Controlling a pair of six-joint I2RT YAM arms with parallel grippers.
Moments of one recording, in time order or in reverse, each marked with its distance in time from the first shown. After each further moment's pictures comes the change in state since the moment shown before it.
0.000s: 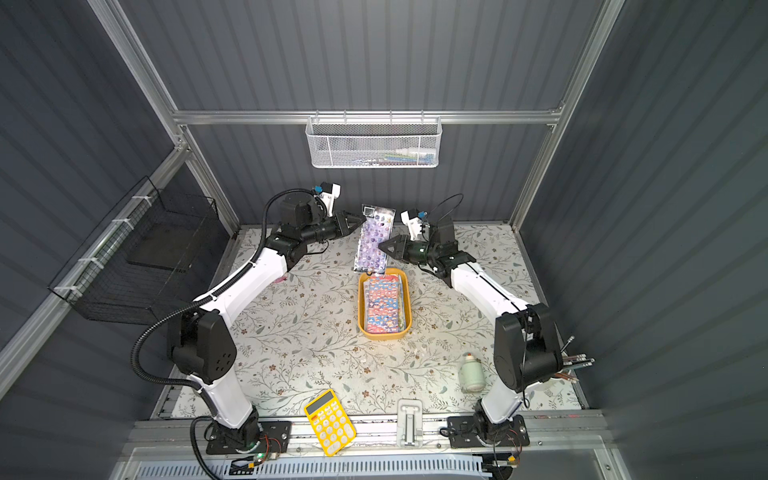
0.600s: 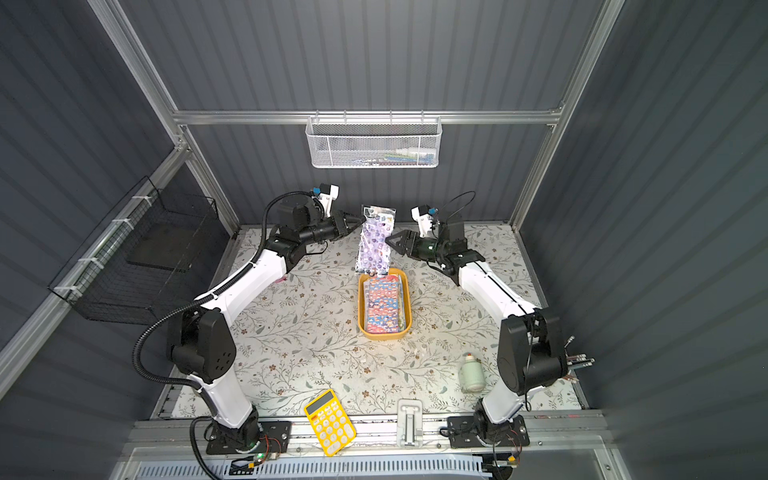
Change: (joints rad) left arm 0.015 0.001 -0.030 0.080 0.074 -0.090; right arm -0.056 -0.036 0.002 -0.055 0.037 -0.054
